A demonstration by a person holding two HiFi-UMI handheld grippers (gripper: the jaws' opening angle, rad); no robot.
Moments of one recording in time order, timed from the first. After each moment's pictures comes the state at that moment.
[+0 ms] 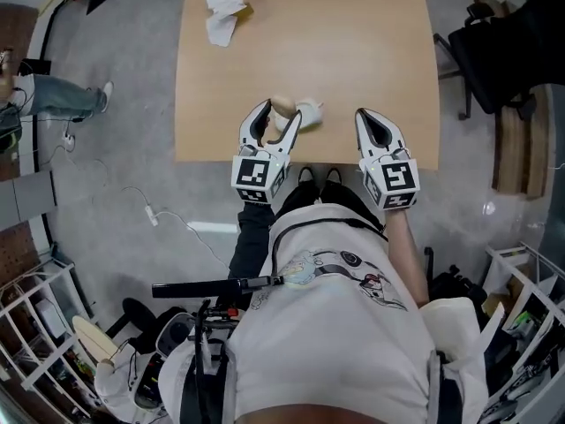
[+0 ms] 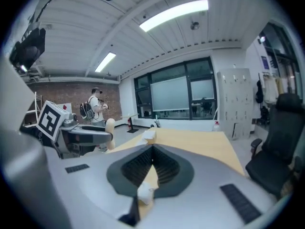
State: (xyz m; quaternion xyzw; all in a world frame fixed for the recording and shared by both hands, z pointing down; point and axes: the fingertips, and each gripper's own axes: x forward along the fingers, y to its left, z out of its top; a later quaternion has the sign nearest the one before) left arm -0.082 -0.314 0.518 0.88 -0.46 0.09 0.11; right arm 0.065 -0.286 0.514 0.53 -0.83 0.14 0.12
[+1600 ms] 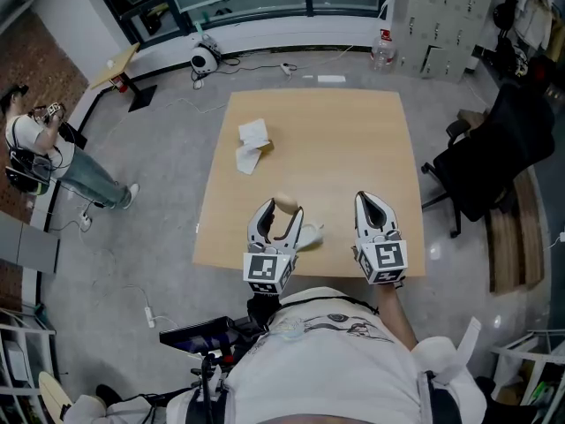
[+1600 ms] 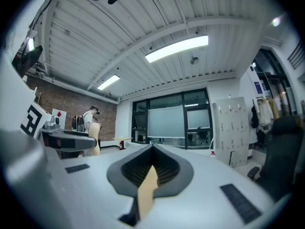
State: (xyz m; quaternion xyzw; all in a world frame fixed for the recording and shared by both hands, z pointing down) left arm -0.089 -0.306 0.390 0.86 -0.51 0.00 0.01; right arm 0.076 -0.309 0.387 0.57 -0.82 0.00 0.01
